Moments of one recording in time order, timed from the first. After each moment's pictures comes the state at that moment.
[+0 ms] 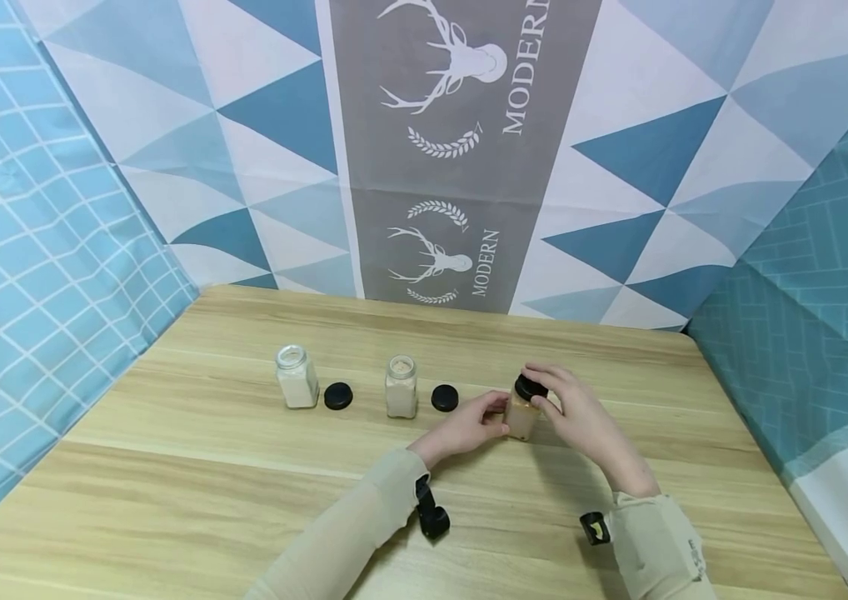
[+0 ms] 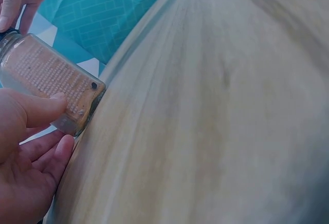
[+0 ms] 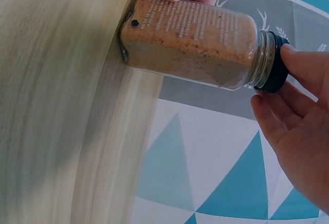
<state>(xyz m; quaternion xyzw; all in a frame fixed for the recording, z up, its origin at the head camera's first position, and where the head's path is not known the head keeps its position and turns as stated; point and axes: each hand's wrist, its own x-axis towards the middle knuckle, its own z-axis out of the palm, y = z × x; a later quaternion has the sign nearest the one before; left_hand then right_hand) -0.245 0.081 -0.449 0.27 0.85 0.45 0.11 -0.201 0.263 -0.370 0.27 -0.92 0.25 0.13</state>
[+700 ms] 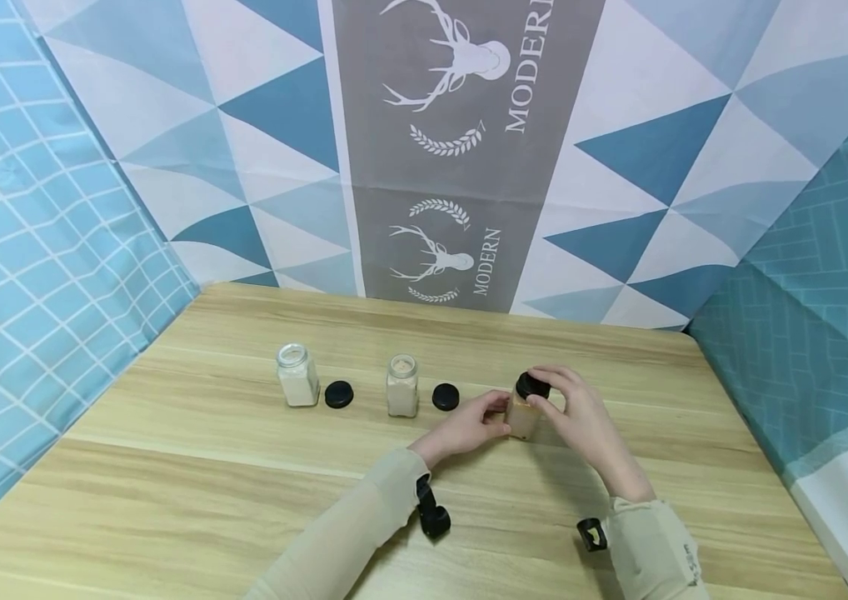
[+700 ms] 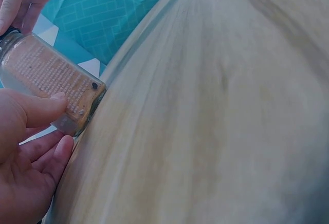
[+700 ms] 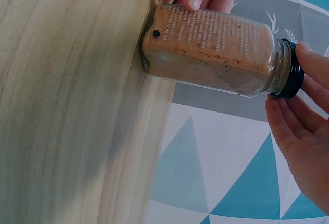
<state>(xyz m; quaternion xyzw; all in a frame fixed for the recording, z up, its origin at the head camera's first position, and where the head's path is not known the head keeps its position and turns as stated) -0.245 0.081 -0.451 0.27 0.84 0.46 0.12 -0.200 0.260 -0.381 0.20 -0.92 0.28 0.17</state>
